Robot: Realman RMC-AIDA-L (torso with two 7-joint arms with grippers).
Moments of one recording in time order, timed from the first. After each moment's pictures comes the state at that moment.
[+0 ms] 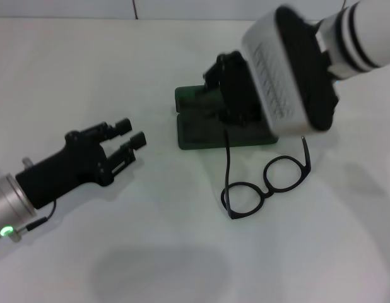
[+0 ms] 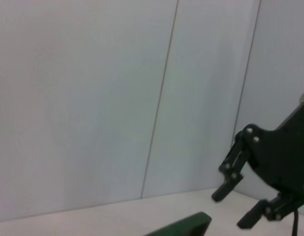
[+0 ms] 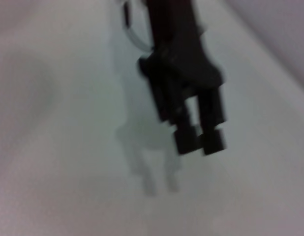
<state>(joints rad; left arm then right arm) -0.28 -2.06 0.84 0.33 1.44 1.52 -0.88 0.80 2.03 -1.70 -1.29 -2.21 -1.12 1.50</state>
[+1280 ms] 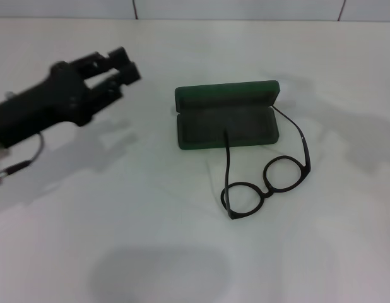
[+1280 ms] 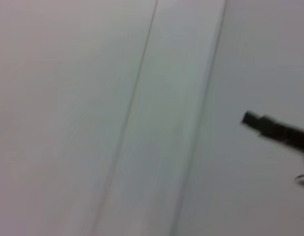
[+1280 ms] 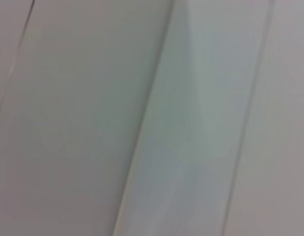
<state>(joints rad) -0.37 -2.00 0.84 0.48 1.37 1.74 -1.20 0.32 2.02 -1.08 -1.43 -1.29 -1.29 1.51</state>
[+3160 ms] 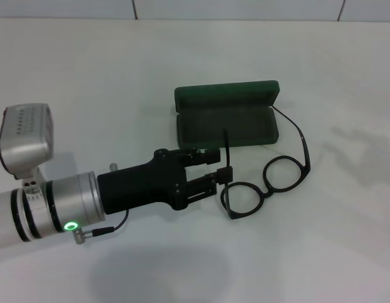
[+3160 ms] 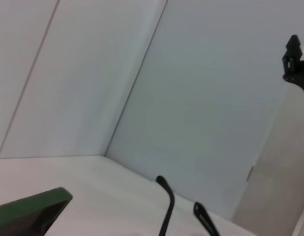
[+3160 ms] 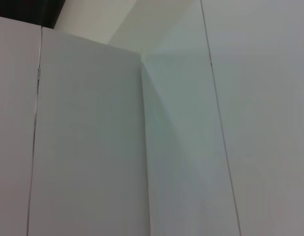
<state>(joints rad) -0.47 -2.10 0.88 0.23 1.64 1.57 -1.08 0.19 2.02 -0.76 -1.01 -1.15 -1.86 1.45</state>
